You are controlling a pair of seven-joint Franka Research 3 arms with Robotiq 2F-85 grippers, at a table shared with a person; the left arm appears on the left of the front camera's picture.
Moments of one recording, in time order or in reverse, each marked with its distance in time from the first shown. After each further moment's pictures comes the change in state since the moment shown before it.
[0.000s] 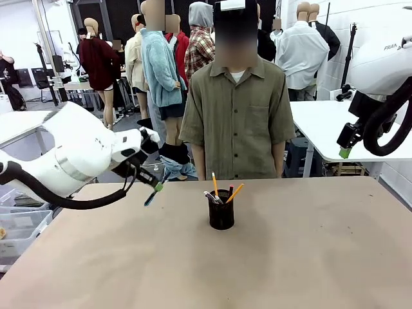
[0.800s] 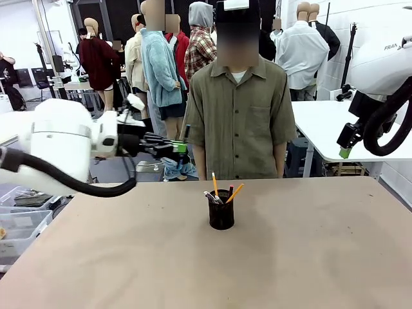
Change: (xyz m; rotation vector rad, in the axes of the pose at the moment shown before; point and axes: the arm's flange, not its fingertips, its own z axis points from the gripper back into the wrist) left arm 0.031 -0.025 0.027 -0.272 -0.580 -0.238; right arm 0.000 0.000 0.000 0.000 0.000 0.000
